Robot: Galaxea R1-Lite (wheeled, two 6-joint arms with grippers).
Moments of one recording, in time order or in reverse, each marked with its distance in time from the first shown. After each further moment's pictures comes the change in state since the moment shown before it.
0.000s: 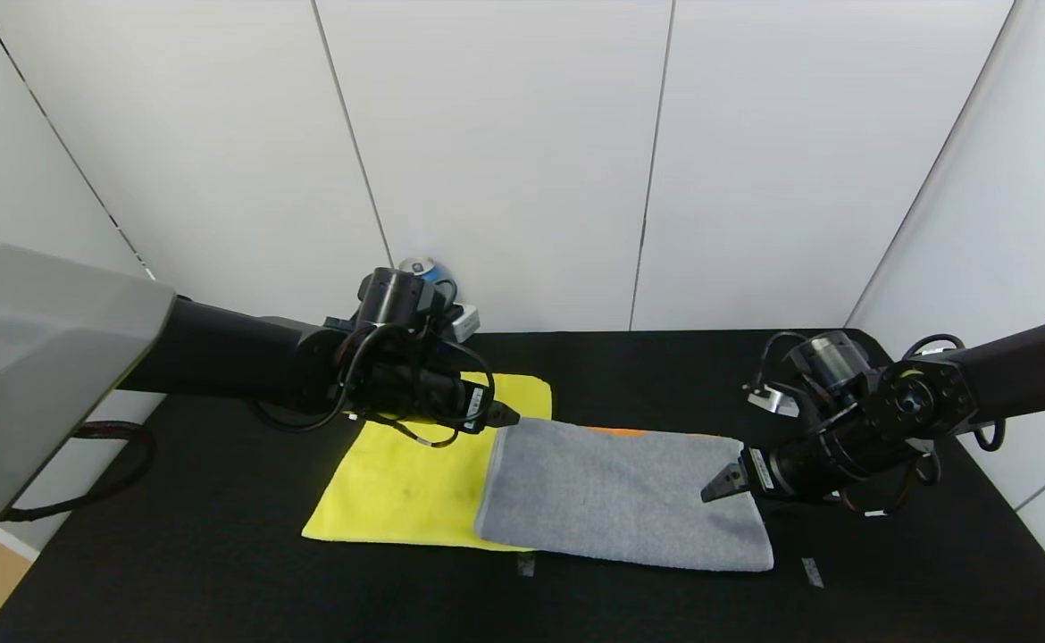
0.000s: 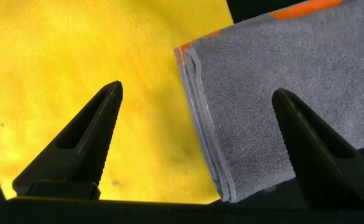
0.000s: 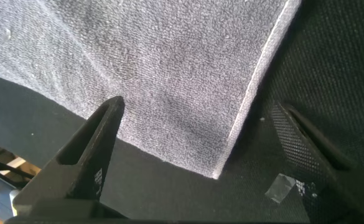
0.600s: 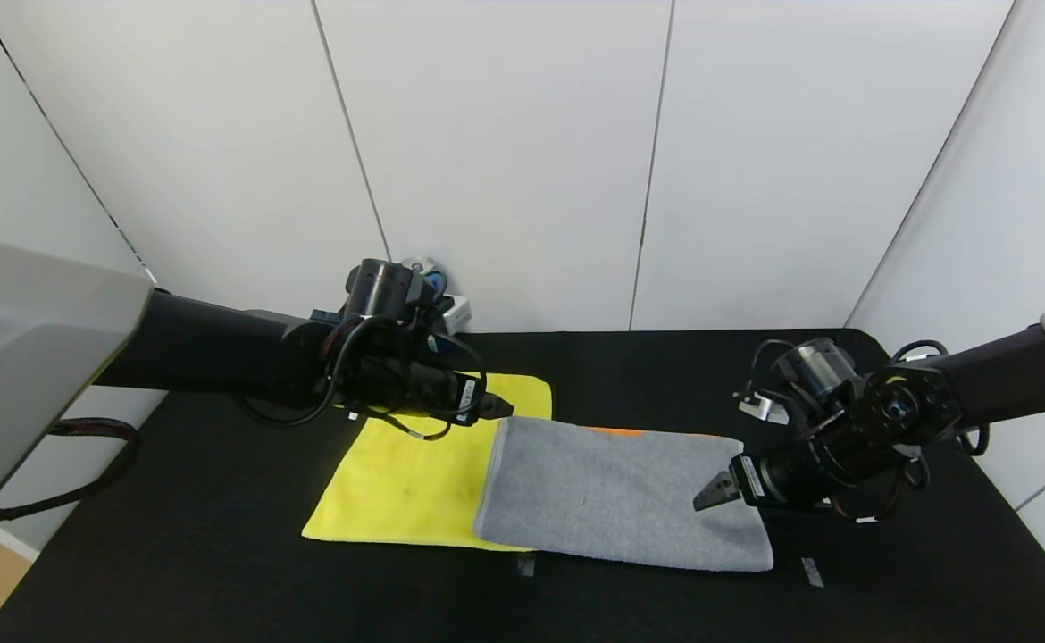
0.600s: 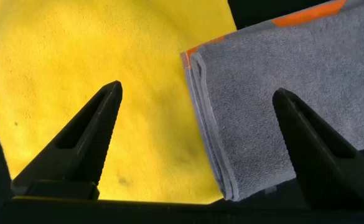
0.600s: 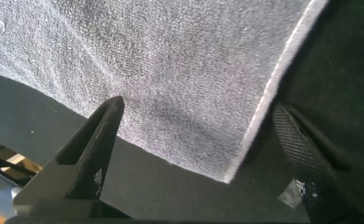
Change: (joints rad) left arm 0.012 -0.018 0.001 -0.001 -0.001 0.002; right arm 0.030 0.018 -0.001 0.003 0.000 0.020
